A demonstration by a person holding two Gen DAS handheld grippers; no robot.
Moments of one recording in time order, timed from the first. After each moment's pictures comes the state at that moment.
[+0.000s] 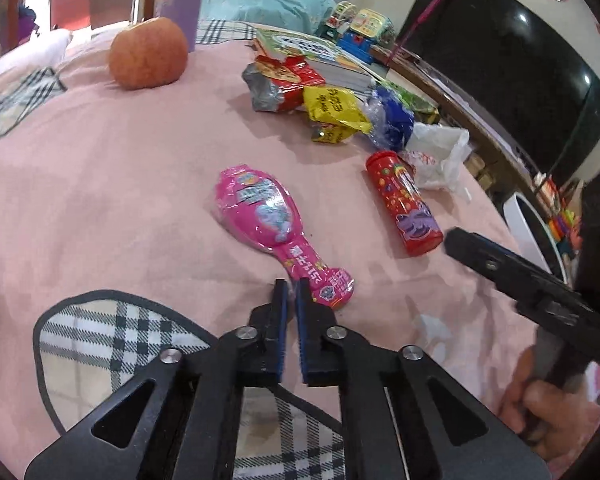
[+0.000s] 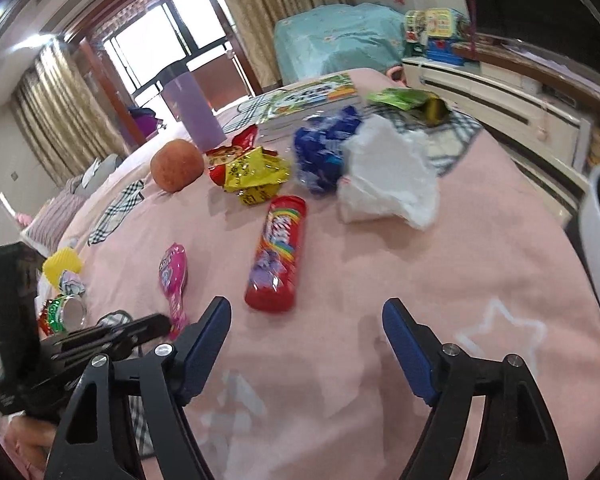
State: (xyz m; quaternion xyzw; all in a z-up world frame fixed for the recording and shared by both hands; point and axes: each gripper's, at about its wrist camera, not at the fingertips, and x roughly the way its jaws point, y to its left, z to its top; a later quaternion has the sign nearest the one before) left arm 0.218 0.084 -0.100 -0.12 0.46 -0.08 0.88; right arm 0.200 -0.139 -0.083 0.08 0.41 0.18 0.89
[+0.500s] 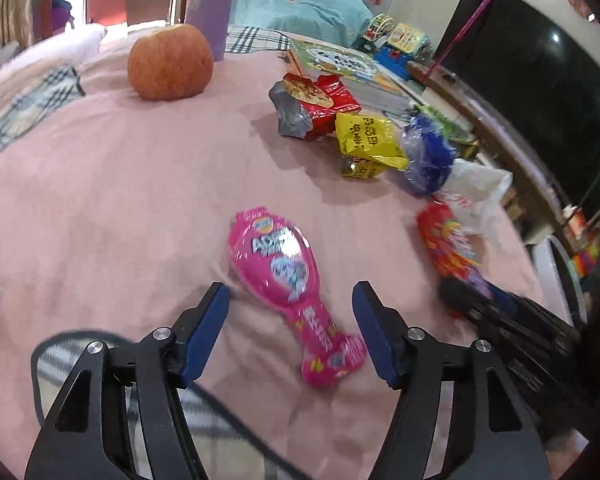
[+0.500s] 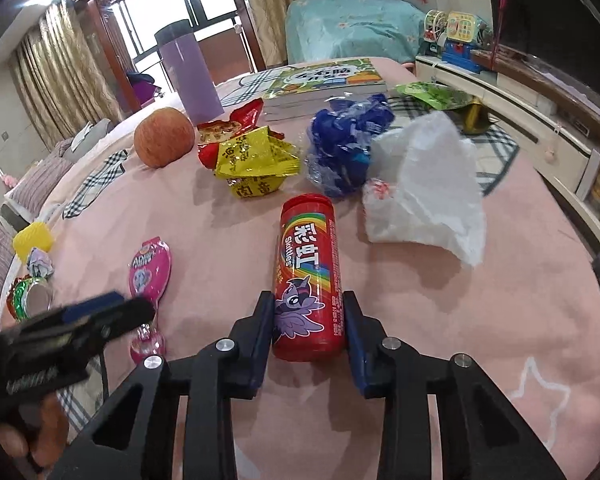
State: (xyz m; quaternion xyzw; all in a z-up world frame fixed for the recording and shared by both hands) left arm 0.252 0.074 -0.101 -0.11 0.45 -0.01 0.89; right arm 0.225 -0.118 -0.098 0.02 0.43 0.18 0.88
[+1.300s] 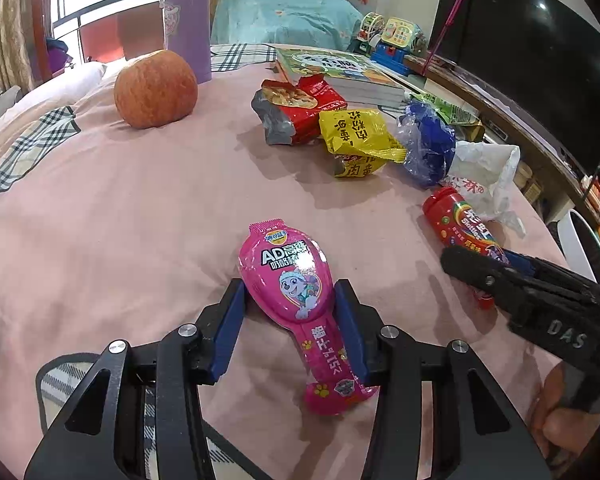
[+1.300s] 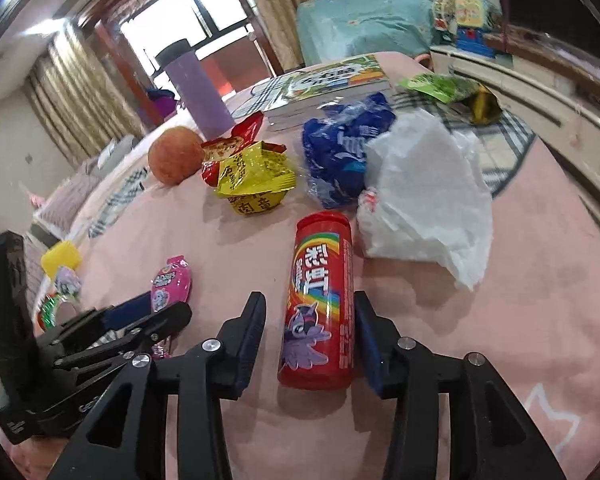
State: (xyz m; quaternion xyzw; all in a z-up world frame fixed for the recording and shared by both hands) left arm 0.253 0.055 -0.106 -0.06 0.43 0.00 0.90; right arm 0.249 -0.132 -0.101 0.06 0.43 0.23 0.87
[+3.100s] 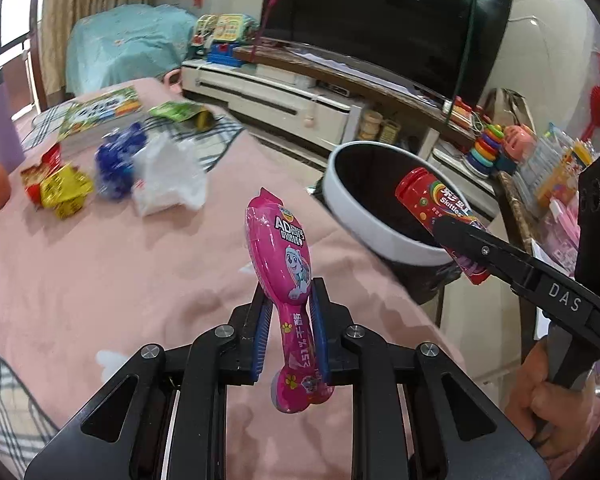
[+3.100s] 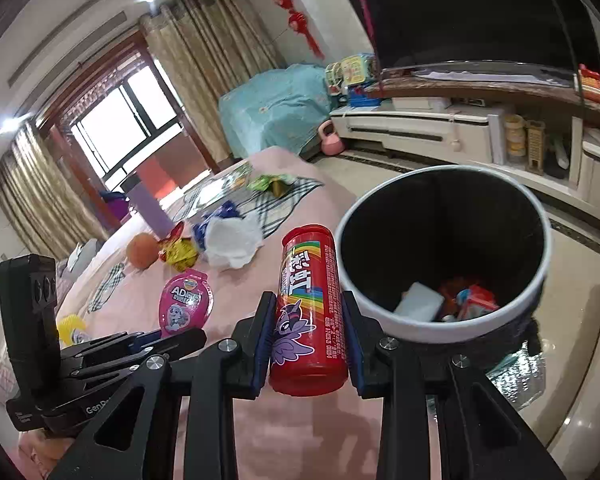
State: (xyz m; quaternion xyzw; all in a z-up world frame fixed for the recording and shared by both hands) left arm 0.185 -0.144 -0.039 0.01 0.41 -0.24 0.88; right arm 0.111 -0.330 -0.037 0.18 0.32 0.10 0.92
